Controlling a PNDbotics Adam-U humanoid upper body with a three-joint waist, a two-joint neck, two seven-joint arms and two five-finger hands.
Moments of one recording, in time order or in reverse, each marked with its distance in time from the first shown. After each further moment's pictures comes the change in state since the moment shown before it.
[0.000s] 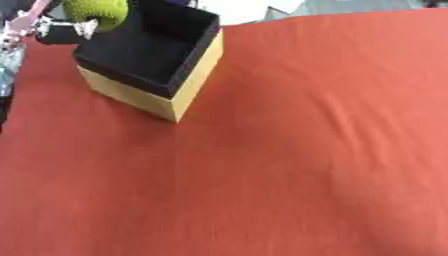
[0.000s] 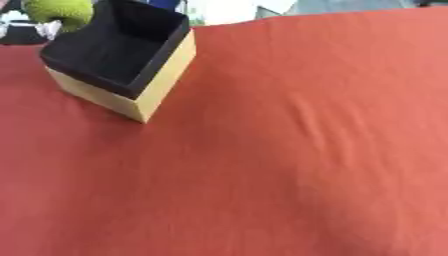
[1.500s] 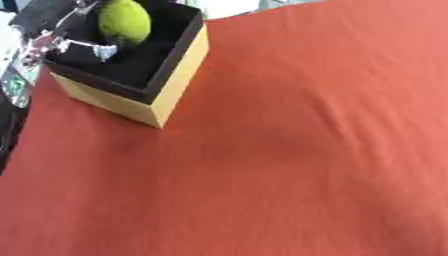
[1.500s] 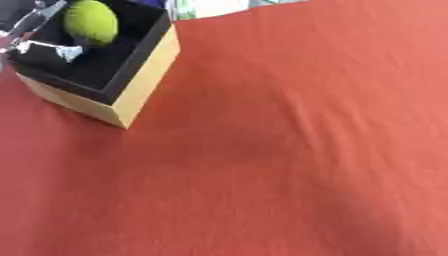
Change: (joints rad) left arm -0.023 0.006 -0.001 0.045 -0.121 -0.032 0.075; right arm -0.006 0.000 0.002 0.000 -0.018 0.003 -0.019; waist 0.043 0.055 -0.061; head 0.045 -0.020
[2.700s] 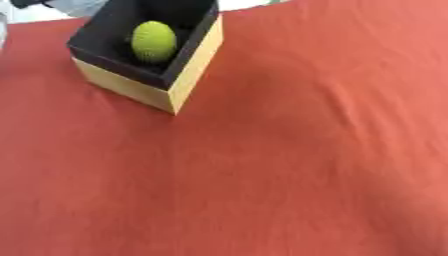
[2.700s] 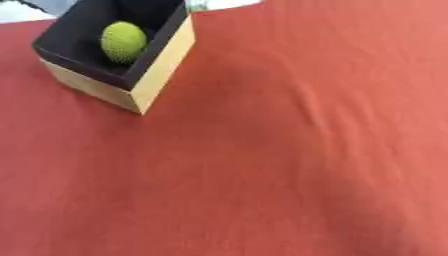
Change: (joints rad) left arm 0.200 0.122 0.031 -0.523 0.592 0.143 0.113; right arm 0.045 -0.017 -0.019 0.000 0.004 0.007 -0.015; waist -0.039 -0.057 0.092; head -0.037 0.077
